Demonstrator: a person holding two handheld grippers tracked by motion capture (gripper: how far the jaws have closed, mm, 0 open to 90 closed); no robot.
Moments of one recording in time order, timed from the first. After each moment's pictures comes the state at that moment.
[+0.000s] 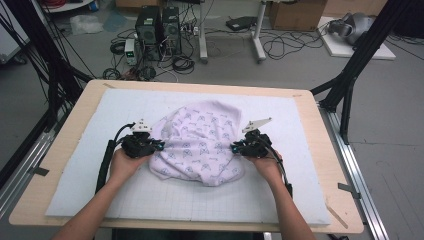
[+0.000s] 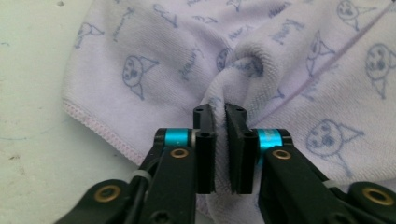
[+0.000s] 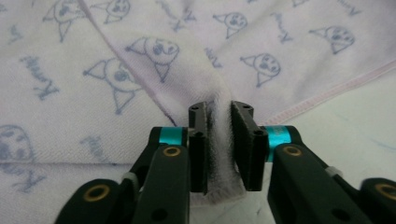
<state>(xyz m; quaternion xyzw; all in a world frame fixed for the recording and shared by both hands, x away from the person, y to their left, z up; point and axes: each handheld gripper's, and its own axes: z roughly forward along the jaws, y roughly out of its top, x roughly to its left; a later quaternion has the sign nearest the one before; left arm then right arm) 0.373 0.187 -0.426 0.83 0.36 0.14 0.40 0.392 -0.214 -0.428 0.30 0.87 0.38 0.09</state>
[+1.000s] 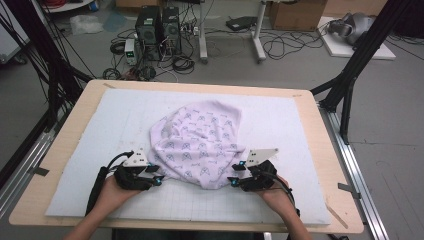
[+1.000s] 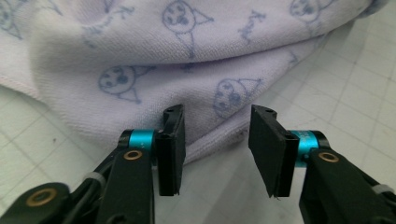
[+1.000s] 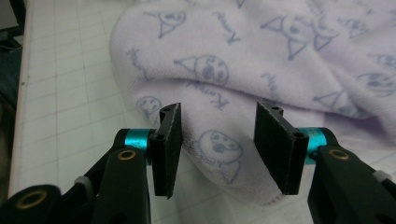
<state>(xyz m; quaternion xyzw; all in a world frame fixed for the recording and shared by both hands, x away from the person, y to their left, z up) 0.295 0.182 -0.442 0.87 0.27 0.11 0.39 0.301 -0.214 -0.429 0.19 0.89 0.42 0.08</state>
